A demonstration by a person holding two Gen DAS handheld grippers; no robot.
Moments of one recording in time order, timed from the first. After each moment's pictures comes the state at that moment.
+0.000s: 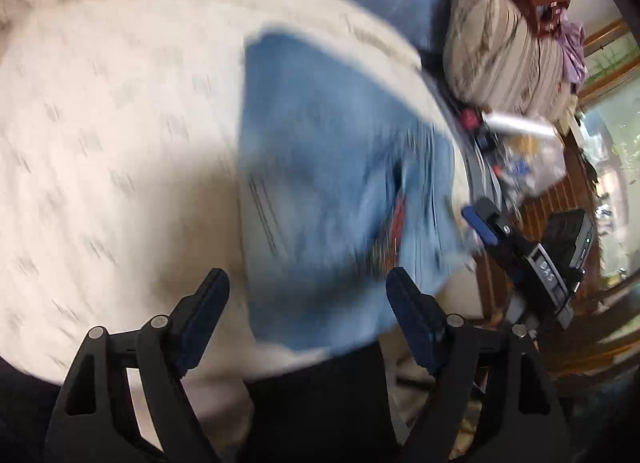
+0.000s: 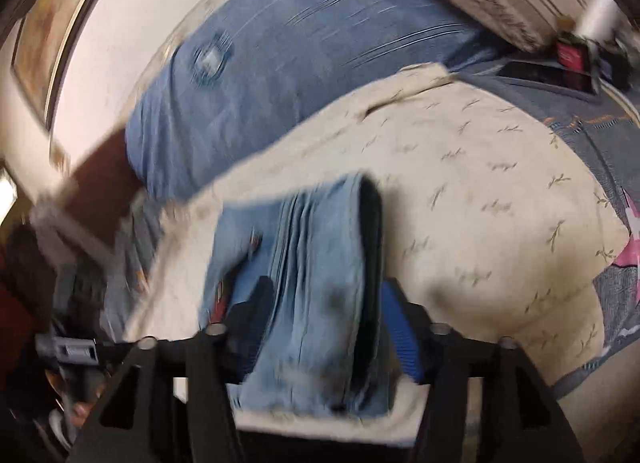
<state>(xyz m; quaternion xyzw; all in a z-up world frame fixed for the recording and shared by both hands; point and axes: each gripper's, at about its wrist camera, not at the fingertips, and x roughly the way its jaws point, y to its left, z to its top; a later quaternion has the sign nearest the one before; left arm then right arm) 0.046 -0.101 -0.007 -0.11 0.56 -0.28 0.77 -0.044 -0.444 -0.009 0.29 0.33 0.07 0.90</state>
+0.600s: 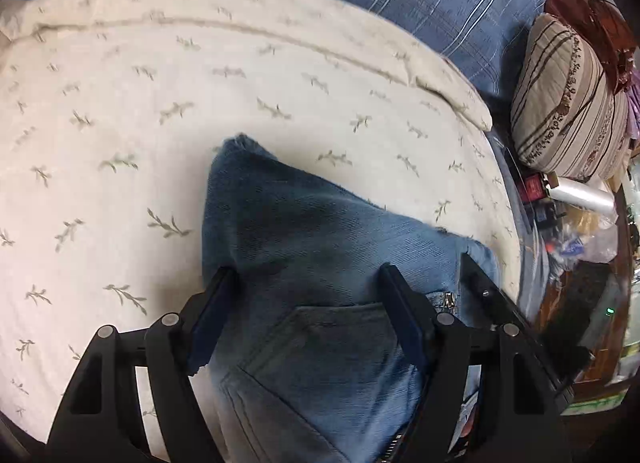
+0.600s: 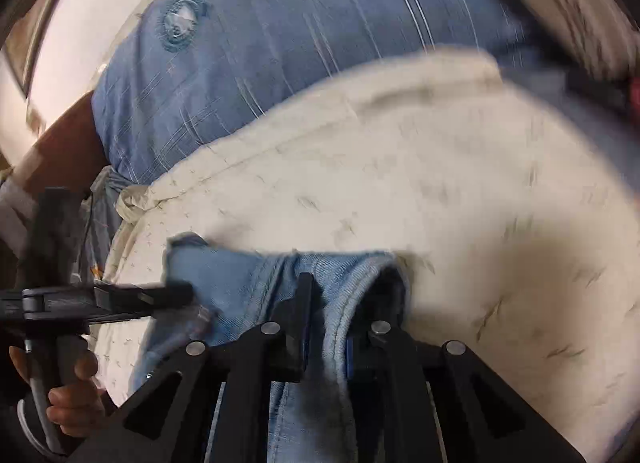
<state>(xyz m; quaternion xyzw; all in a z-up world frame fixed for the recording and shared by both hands) 0.151 -0.177 -0.030 -0.11 0.57 -0.19 0.79 0.066 -0.426 -0.048 0.21 0.39 0.08 0.89</state>
